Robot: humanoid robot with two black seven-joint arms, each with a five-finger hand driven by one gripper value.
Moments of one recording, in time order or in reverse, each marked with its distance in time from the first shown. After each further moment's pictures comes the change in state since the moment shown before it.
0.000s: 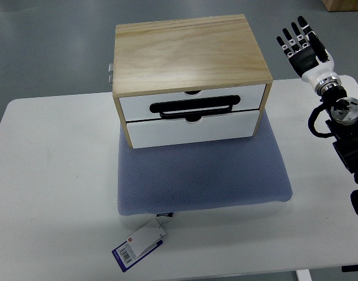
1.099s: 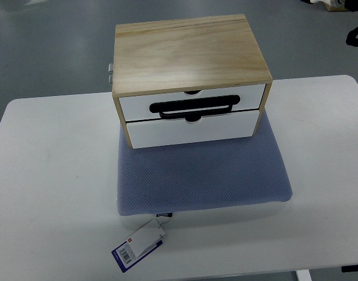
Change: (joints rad) left arm -0.003 0.000 0.000 -0.002 0.007 -0.012 0.000; right arm 0.511 -0.286 -0.656 0.228 -0.556 0.021 -0.154
